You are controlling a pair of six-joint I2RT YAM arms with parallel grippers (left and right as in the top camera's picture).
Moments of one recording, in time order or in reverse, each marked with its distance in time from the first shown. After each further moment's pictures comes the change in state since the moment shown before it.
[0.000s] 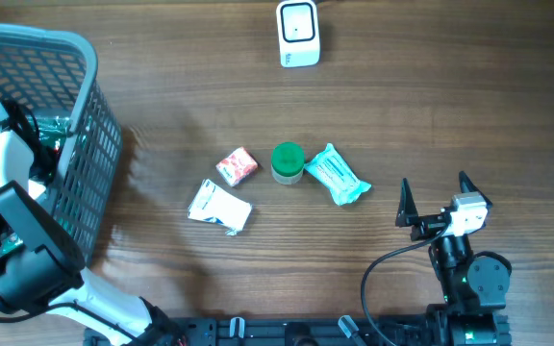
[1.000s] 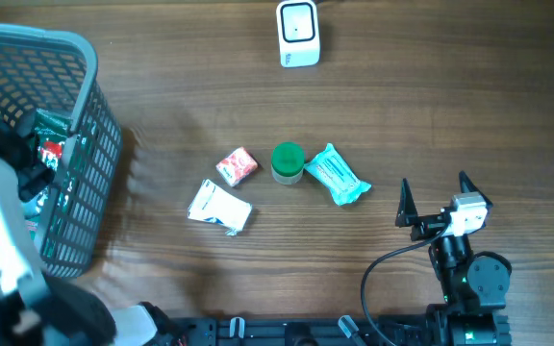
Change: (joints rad) left arm 0.000 -0.348 0.063 -0.079 -0.058 0.185; right arm 0.000 0.000 0.000 0.000 0.000 -0.003
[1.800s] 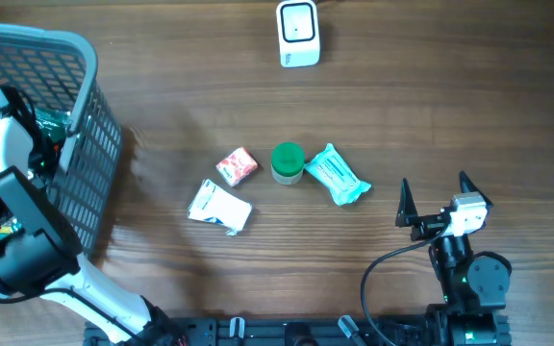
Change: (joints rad) left arm -0.022 0.431 0.054 0.086 -0.074 0.070; right arm 0.000 0.000 0.000 0.000 0.000 -0.003
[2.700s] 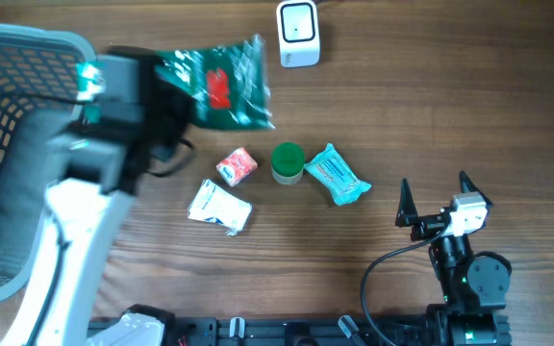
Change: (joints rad) left arm -0.852 -0.639 0.048 -0.228 0.134 0.449; right arm 0.000 0.000 0.000 0.000 -0.002 0.000
